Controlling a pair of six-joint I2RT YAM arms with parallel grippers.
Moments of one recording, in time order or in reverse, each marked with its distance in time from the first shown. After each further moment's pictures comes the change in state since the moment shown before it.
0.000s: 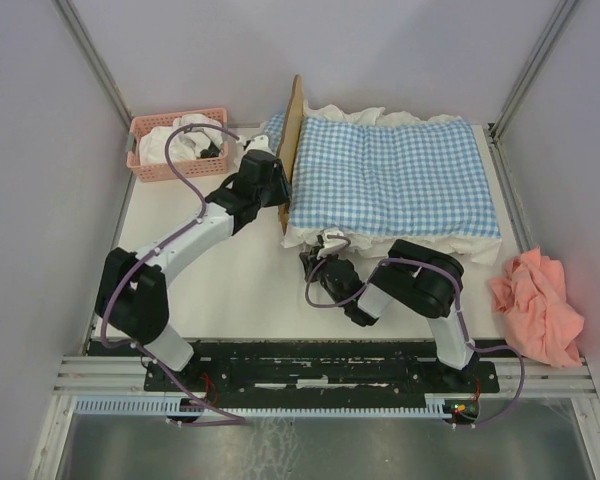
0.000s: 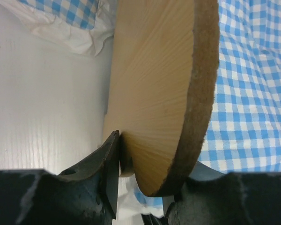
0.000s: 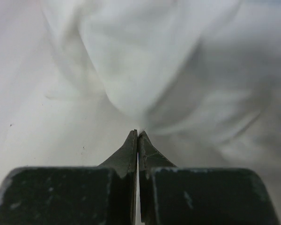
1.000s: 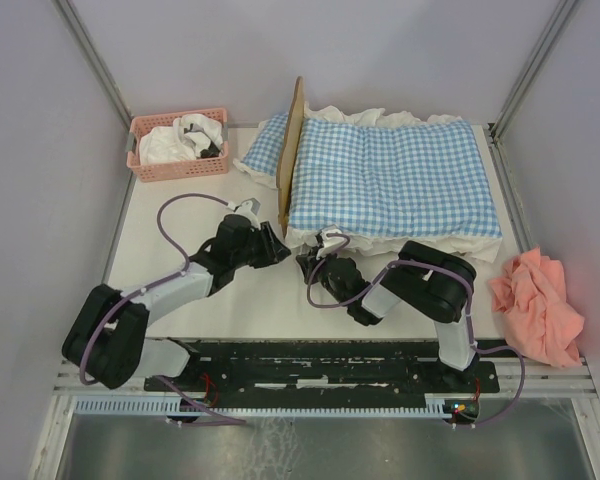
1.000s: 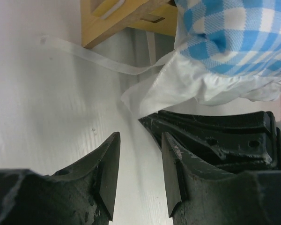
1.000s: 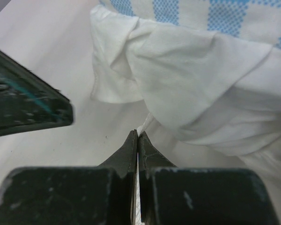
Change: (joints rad) left arm 0.019 -0.325 -0.669 0.285 0.306 -0.116; right arm 0.002 -0.078 -0.023 -0.069 -0.102 0.018
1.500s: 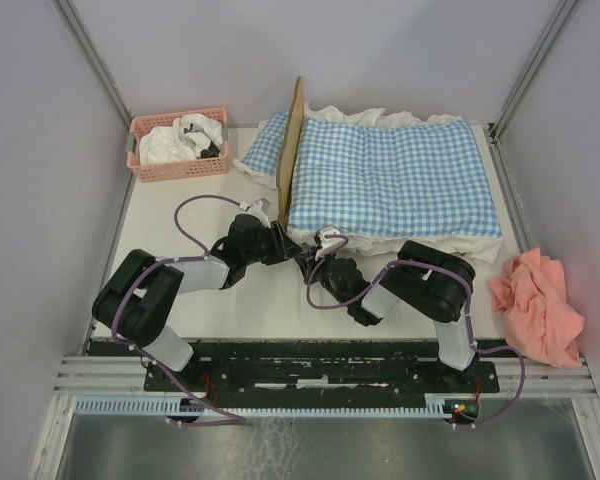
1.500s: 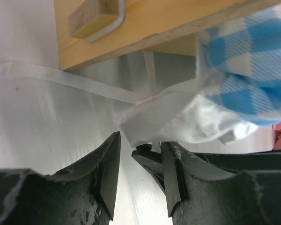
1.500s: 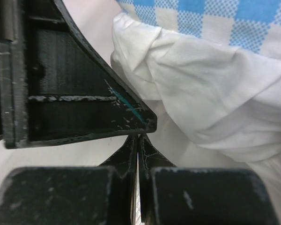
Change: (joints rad) left arm -0.001 0.287 0.004 0.334 0.090 -0.047; right arm 0.000 0.003 0.000 0.033 -0.034 -0.051
